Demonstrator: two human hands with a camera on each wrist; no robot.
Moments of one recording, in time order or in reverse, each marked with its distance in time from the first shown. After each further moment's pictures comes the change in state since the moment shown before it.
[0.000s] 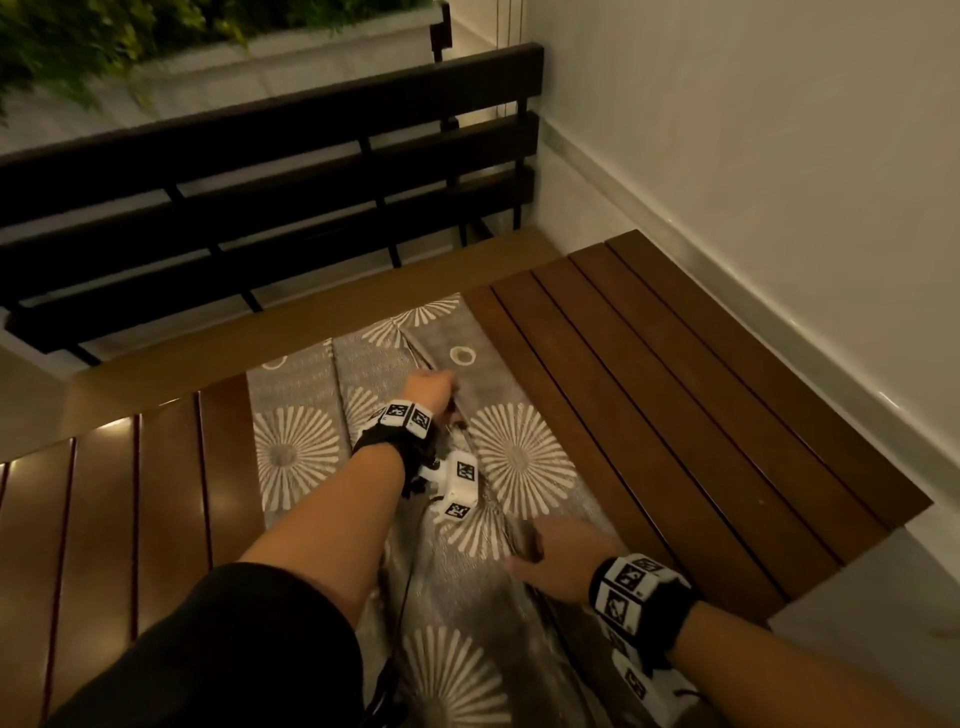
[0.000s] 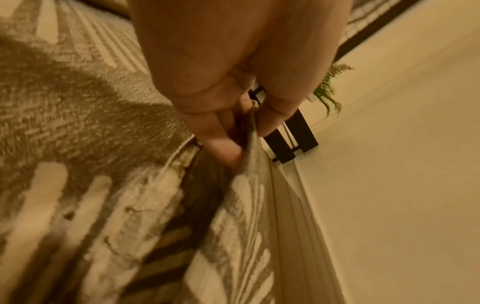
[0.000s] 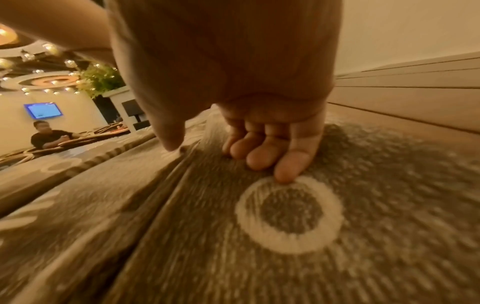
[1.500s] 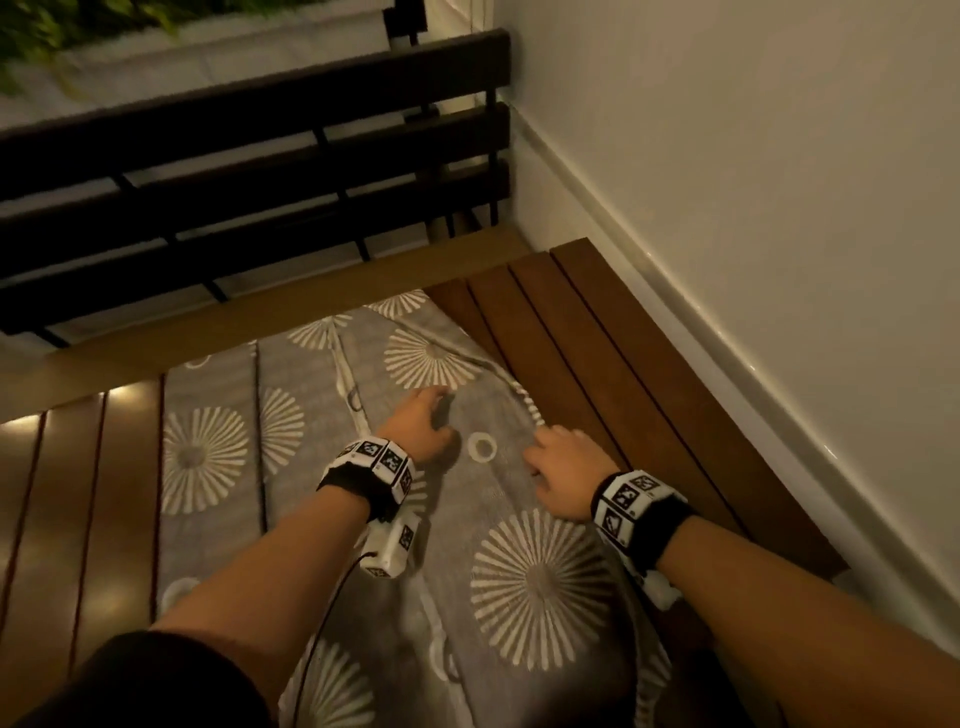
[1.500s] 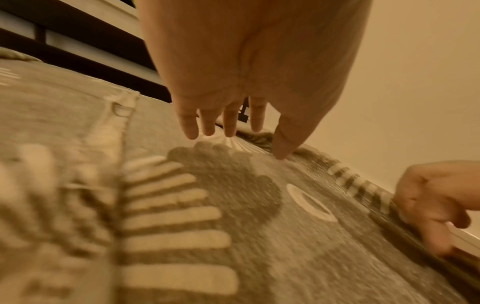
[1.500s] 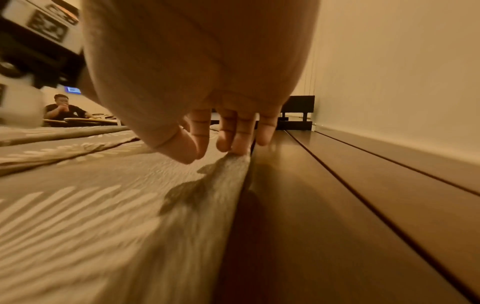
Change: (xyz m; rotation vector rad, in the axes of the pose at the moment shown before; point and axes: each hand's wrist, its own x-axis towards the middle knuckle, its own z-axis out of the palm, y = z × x) left_hand -0.007 -0.015 0.118 0.854 -0.119 0.443; right_hand 0.045 0.147 -0.140 -0.467 0.187 -0.373
